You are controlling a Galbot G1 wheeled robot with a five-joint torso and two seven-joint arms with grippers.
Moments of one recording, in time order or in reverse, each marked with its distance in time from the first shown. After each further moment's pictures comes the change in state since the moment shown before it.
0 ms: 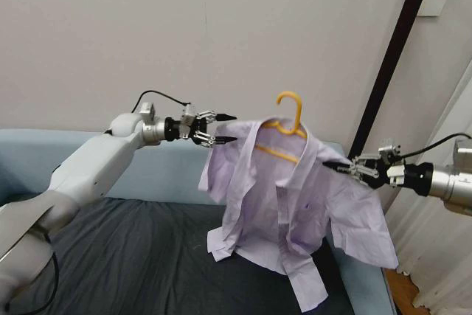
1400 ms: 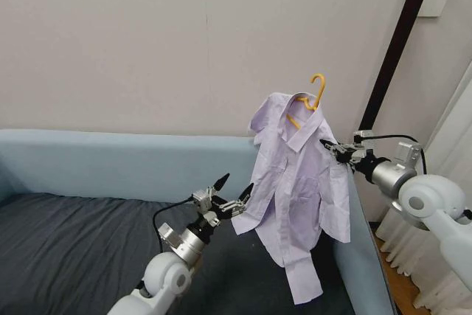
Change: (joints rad) left arm 0.978 -0.323 -0.338 -0.681 0.388 0.033 -0.963; right arm 0.246 0.253 -0.336 -0.045 0.203 -0.183 0.766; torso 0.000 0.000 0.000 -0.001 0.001
